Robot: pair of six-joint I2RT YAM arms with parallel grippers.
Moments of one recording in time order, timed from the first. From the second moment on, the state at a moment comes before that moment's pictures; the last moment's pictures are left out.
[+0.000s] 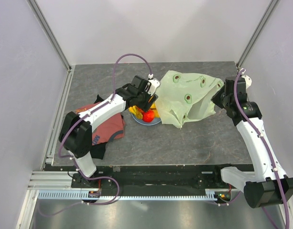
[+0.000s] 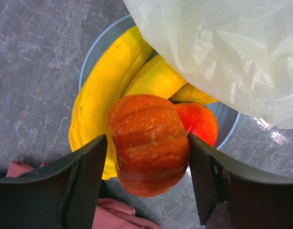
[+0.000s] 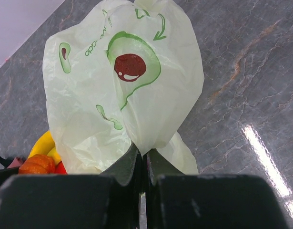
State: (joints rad) left arm -0.63 1.75 1.39 -0.48 -0.03 0.18; right arm 0.12 1.09 1.18 -0.70 0.21 0.70
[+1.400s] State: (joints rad) left arm -0.69 1.70 1.66 -0.60 0.06 0.10; right arm 0.11 1.09 1.18 -0.69 0.20 0.68
